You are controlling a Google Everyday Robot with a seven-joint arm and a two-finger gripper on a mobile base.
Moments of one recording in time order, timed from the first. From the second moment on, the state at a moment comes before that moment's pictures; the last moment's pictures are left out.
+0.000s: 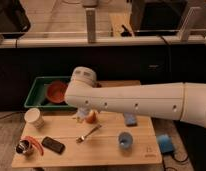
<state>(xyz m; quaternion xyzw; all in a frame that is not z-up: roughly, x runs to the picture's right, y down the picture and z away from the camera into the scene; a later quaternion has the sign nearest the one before) -0.038 0.058 0.692 -0.13 -0.03 -0.44 0.89</state>
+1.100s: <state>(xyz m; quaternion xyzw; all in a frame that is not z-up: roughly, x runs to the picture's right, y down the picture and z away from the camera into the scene) 0.067 0.164 0.834 -0.22 -0.12 -0.32 0.92</state>
